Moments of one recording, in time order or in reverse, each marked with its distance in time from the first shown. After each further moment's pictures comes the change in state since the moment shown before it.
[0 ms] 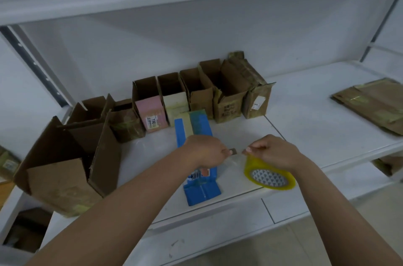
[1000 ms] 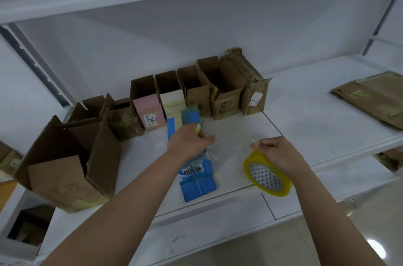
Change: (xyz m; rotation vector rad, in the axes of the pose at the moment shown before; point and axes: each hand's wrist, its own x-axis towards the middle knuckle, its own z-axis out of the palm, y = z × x) left_hand 0.008 -0.021 0.020 -0.595 0.478 -0.310; right_hand -0.013 0.027 0.015 0.339 0.181 0.162
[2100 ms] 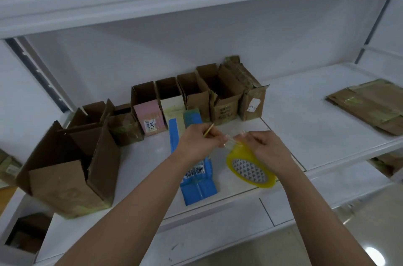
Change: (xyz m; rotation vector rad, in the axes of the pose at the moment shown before) left_hand -0.032 0.032 -0.018 -0.530 -0.087 0.086; right_hand -0.019 -0.045 0.006 0.064 0.083 -0.247
